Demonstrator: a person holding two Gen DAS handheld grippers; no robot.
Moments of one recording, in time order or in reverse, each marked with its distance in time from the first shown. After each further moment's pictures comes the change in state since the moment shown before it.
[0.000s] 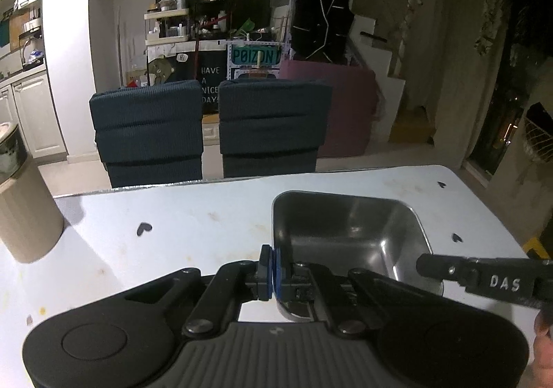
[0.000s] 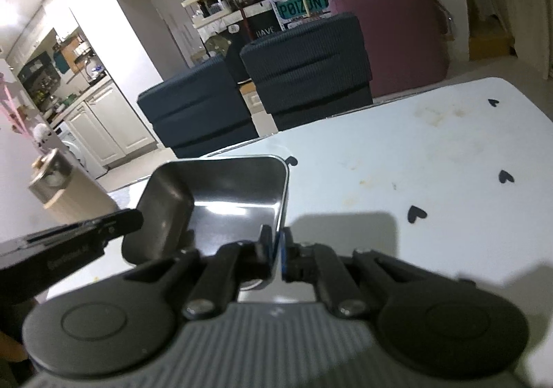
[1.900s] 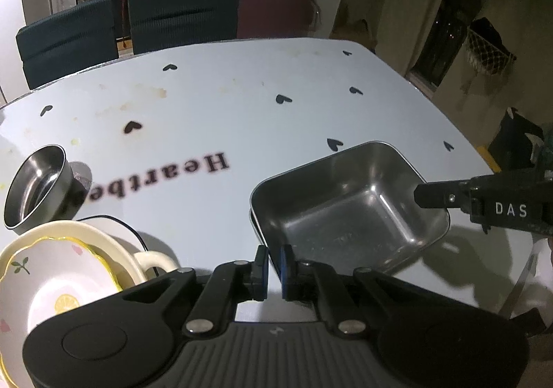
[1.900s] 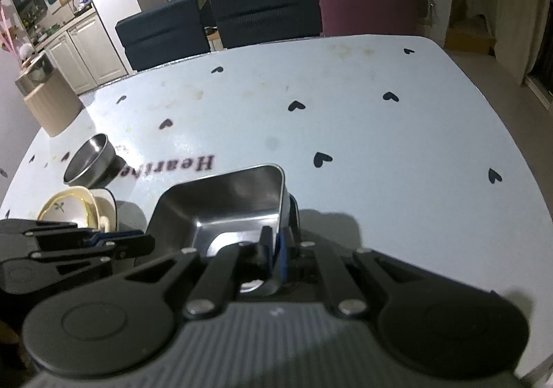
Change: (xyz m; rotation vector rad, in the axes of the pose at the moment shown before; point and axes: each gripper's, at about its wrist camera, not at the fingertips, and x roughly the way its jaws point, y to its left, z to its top) left arm -0.011 -0.111 -0.135 0.095 0.293 -0.179; right arm -0.075 -0.069 -0.091 -0.133 0.175 -0.154
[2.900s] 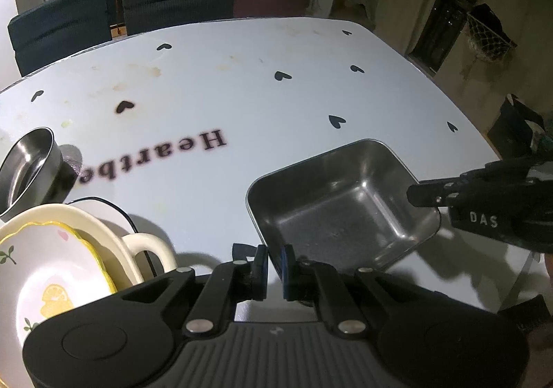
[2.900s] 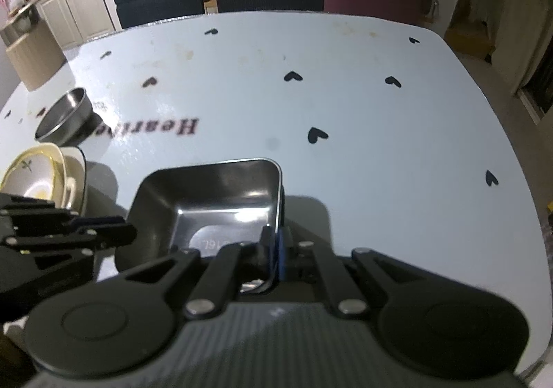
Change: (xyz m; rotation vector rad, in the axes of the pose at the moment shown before) left arm 0.014 -0.001 -0.007 0.005 0.055 -0.014; right arm 0.030 0.012 -0.003 -0.107 0.093 -0.103
